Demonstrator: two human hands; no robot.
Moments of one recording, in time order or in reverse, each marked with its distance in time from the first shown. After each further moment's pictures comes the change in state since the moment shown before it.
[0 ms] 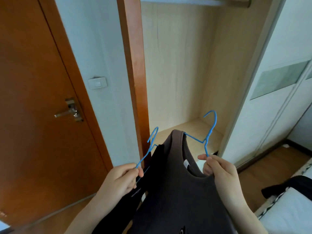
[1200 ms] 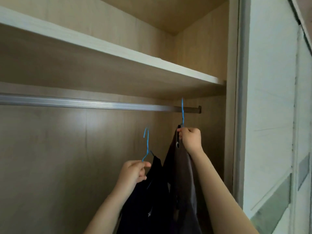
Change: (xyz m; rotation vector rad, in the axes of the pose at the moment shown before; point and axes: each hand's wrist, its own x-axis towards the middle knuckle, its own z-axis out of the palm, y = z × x) left_hand 0.655 0.290 0.195 -0.444 0.118 0.242; right_hand 0.686 -0.287 -0.081 -0.050 0.217 -0.485
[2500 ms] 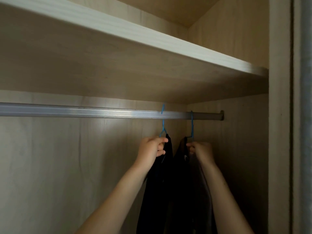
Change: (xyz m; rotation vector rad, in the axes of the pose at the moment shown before) left_hand 0.158 0.051 0.080 -0.027 0.022 0.158; right_hand 0.164 0.106 0.030 0.096 -0.146 0.228
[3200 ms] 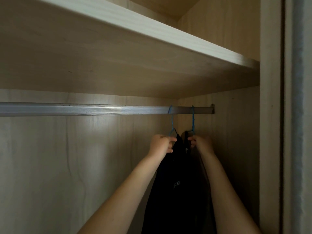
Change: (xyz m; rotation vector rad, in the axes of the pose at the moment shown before) left_hand 0.025 -0.019 0.044 0.187 -0.058 -0.090; right_hand 0.016 -0.005 -0.022 -0.084 0.083 0.087
